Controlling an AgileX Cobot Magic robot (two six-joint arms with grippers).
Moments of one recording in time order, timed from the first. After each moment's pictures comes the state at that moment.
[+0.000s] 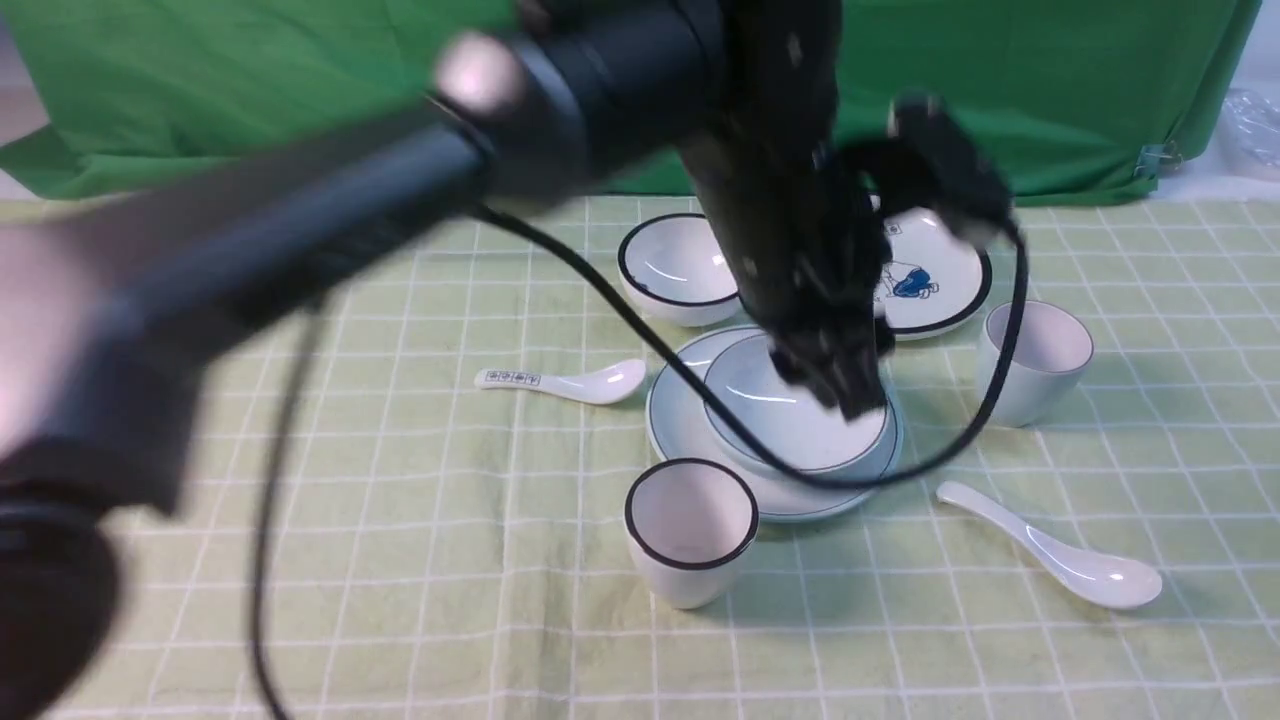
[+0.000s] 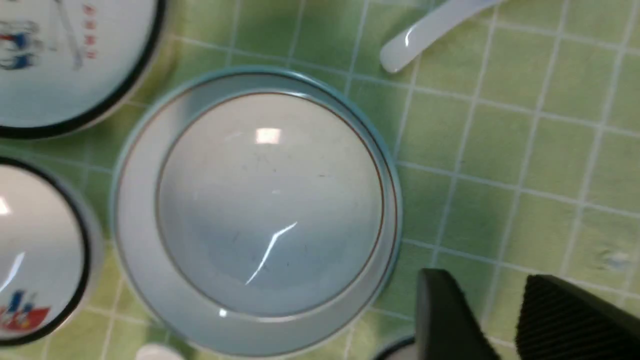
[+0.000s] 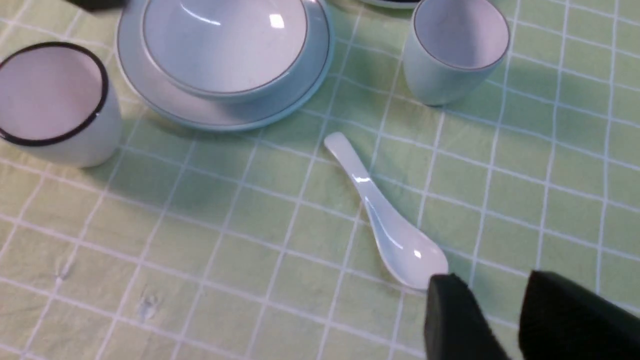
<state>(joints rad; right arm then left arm) 0.18 0.90 -0.87 0.05 0.75 -0.17 -0.75 1.96 -1.97 -0.15 1.19 0.57</state>
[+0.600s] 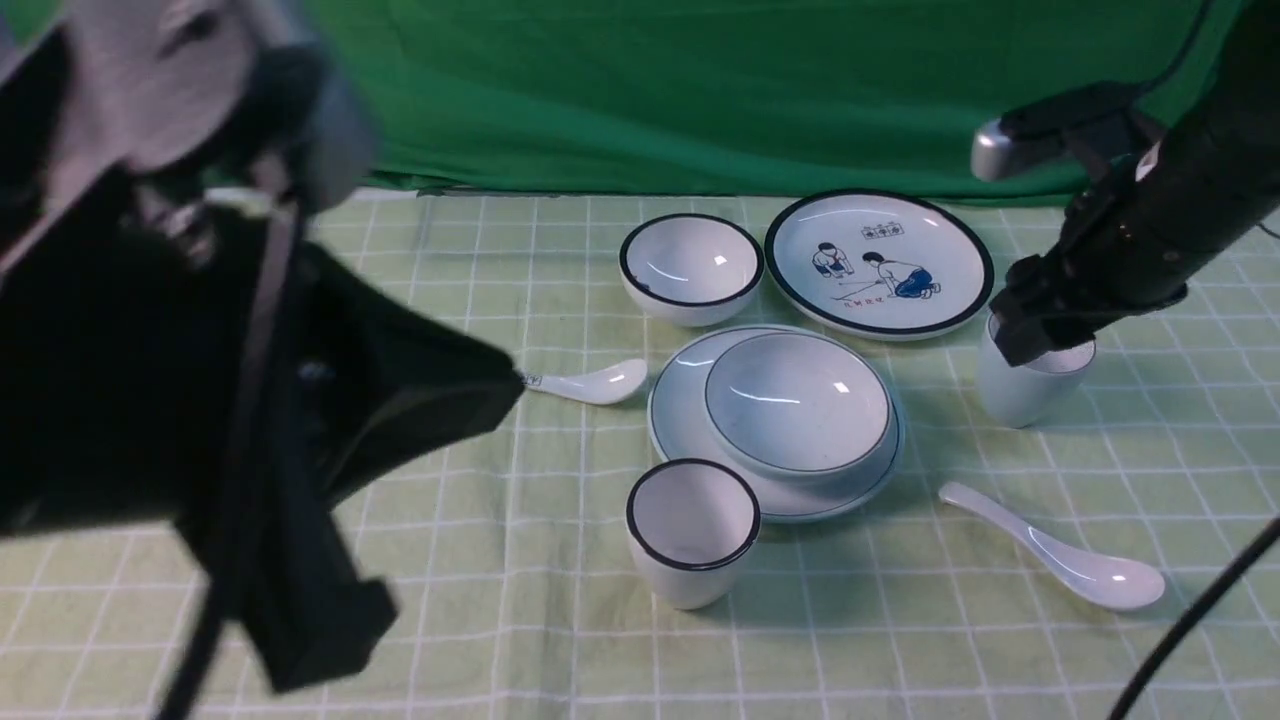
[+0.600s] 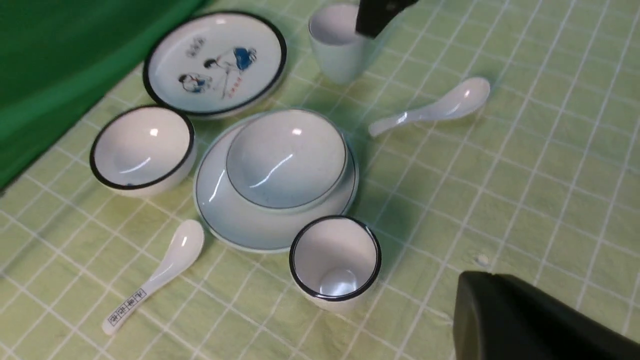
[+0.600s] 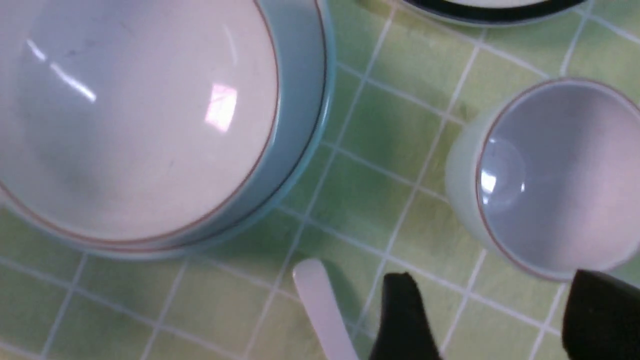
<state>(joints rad) 0.18 1.83 -1.50 0.05 0.84 -0.28 -0.75 0.85 -0.97 -0.17 0.71 0.33</state>
